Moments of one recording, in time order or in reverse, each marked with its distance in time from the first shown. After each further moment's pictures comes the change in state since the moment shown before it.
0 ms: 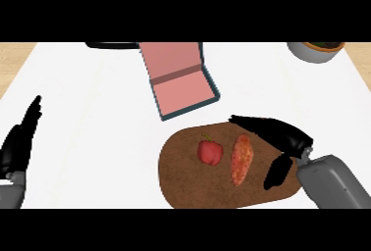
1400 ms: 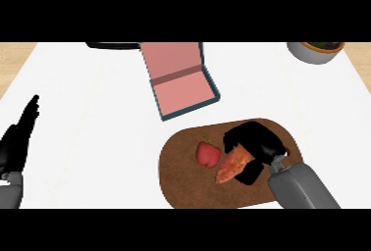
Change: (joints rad) left arm 0.002 -0.052 0.088 -0.034 -0.078 -0.082 0.008; right arm 0.029 0.173 0.026 0.049 0.333 -0.193 0.007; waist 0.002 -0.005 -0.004
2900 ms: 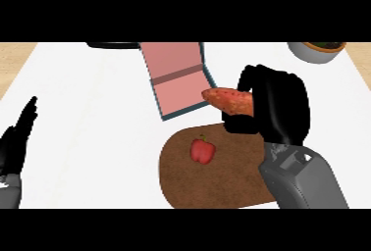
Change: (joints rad) left arm 0.012 -0.014 0.026 -0.012 -0.021 -0.020 -0.005; right arm -0.209 0.150 -0.087 -0.385 0.395 -0.192 0.636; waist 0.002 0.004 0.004
